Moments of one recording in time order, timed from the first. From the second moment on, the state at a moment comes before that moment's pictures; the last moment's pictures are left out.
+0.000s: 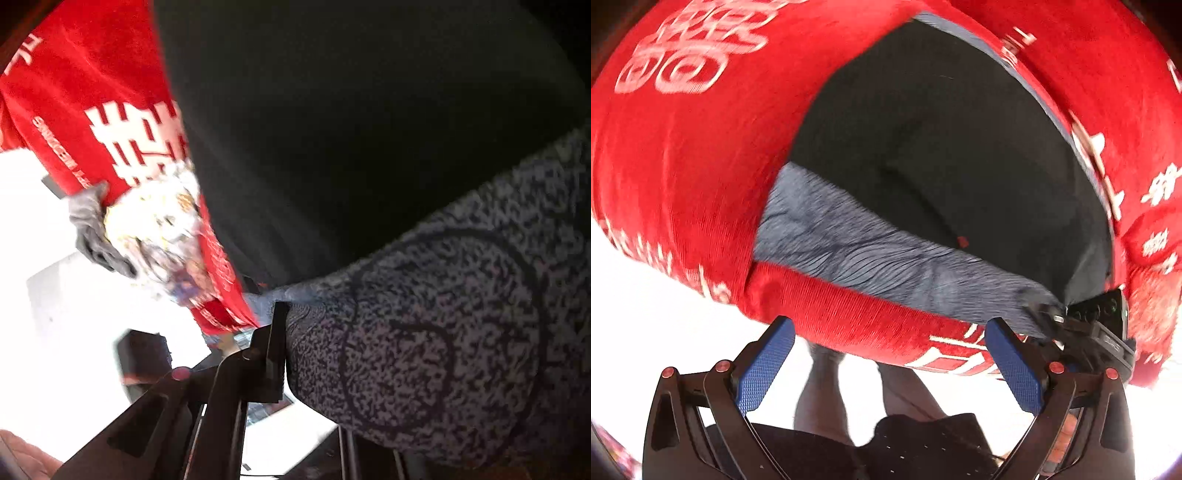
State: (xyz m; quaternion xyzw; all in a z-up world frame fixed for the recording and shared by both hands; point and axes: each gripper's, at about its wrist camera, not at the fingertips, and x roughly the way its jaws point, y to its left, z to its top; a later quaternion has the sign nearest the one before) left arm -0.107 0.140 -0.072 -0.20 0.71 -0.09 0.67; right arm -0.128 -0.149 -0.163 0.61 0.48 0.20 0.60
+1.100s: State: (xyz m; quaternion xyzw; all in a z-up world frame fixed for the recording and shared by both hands) left arm -0.055 0.136 -0.081 -0.29 0.69 -0.18 0.64; right arm -0.212 -0.225 -0.191 0.71 0.39 0.07 0.58
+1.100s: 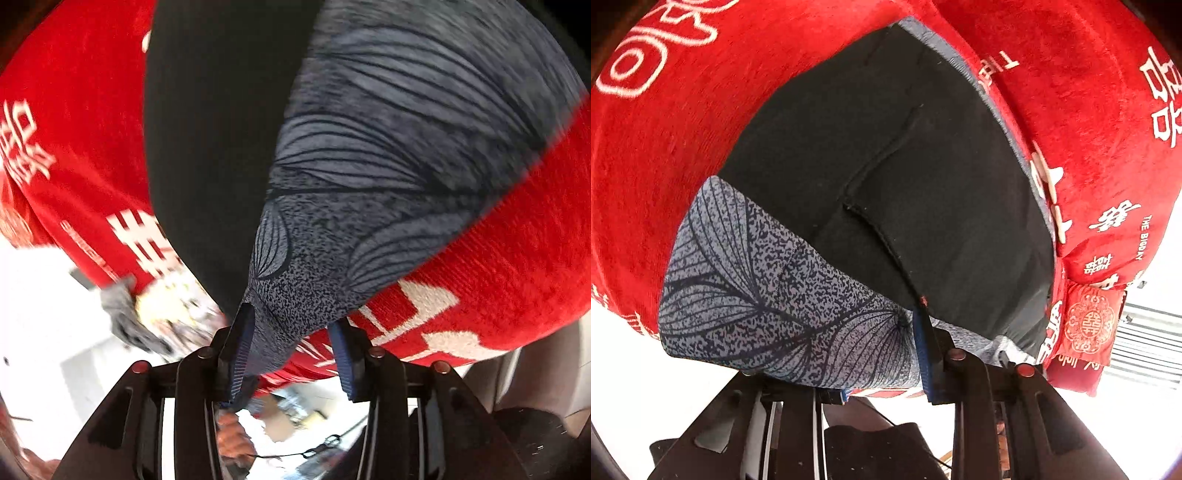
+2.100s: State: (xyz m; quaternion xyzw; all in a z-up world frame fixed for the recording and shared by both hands) left arm 0.142 0.063 -0.029 -0.16 0.58 -0.08 0.79; right arm 0.050 -0.341 -0.041 0.47 0.49 0.15 0.72
